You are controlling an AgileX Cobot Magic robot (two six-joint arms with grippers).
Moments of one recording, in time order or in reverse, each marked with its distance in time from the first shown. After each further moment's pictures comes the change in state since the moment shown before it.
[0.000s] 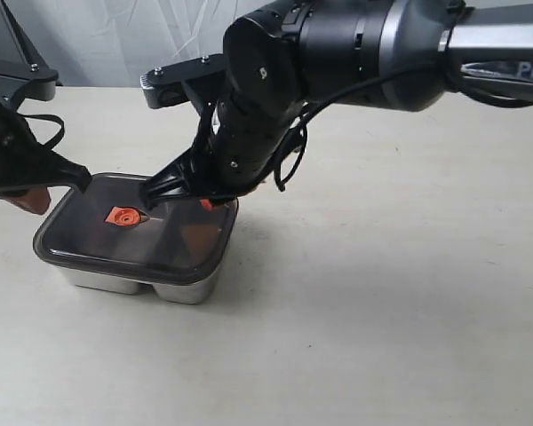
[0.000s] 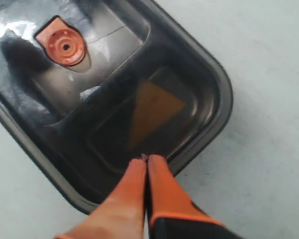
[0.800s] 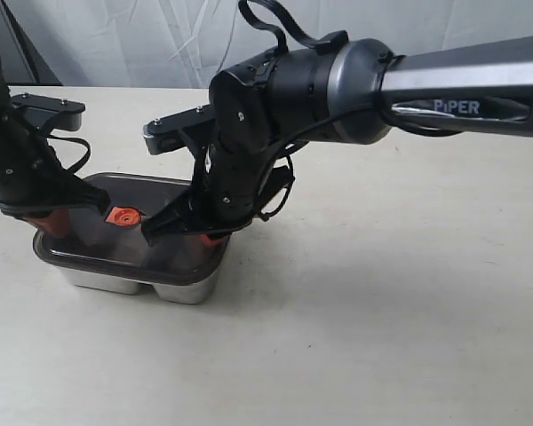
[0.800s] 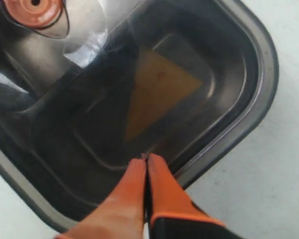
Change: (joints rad) left arm 0.000 0.137 0.000 -0.040 -0.025 0.038; right arm 0.000 0.113 0.000 0.060 -0.011 -0.036
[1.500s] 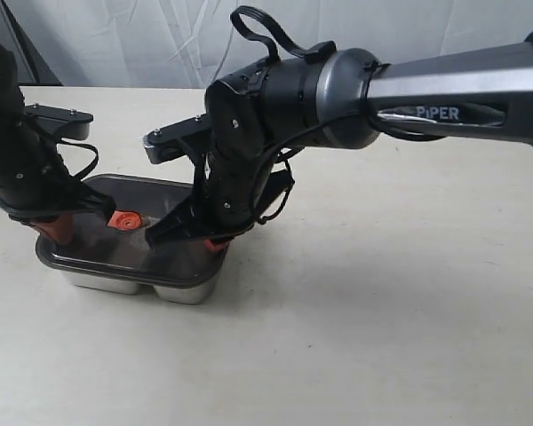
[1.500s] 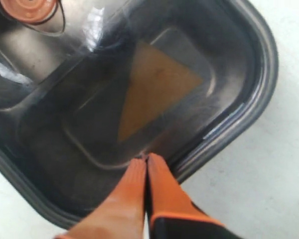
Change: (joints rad) left arm 0.000 0.058 -0.023 -0.008 0.008 0.002; right arm 0.000 0.019 -0.014 -0.025 0.019 -0.011
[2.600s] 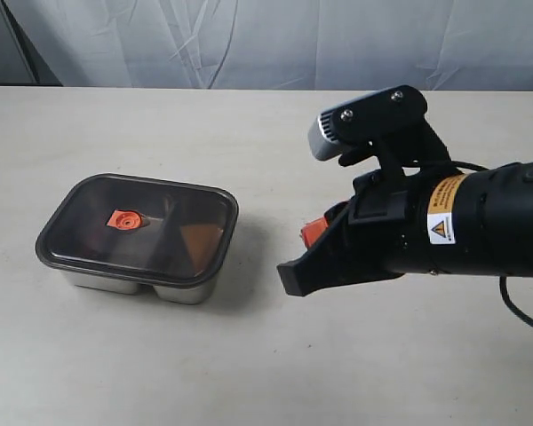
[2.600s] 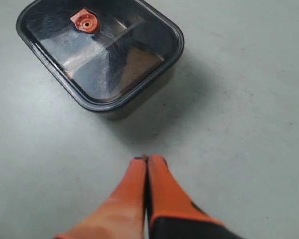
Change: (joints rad) left arm 0.000 -1.149 0.428 -0.053 -0.155 -0.006; right arm 0.001 -0.819 0.785 -0.098 -0.445 0.104
